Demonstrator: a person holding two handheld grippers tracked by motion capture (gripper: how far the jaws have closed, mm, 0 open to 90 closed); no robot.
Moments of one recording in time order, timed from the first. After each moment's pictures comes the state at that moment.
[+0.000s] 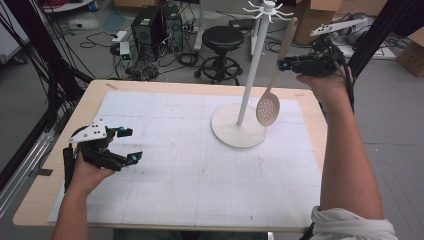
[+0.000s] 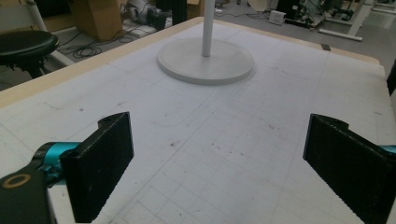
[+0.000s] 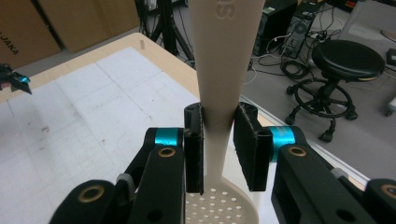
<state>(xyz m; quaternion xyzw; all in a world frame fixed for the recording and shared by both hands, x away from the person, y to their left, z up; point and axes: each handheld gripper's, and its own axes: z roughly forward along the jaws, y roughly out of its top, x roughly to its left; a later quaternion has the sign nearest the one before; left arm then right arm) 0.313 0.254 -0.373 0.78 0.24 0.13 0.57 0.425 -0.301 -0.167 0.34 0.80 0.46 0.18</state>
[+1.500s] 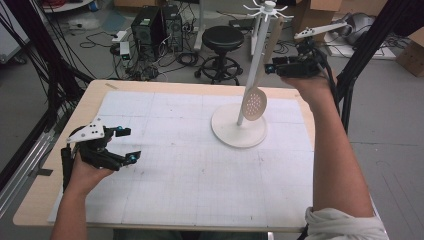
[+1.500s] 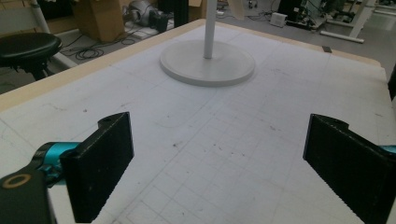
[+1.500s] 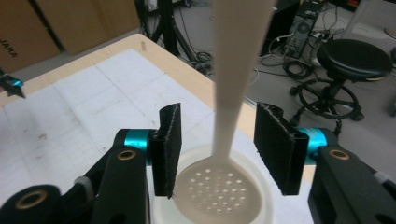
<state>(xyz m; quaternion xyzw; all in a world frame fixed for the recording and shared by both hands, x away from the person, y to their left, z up) 0.312 0.256 -0.372 0.77 0.24 0.14 0.57 0.429 -0.274 -0.183 0.34 0.80 0.46 0.17</state>
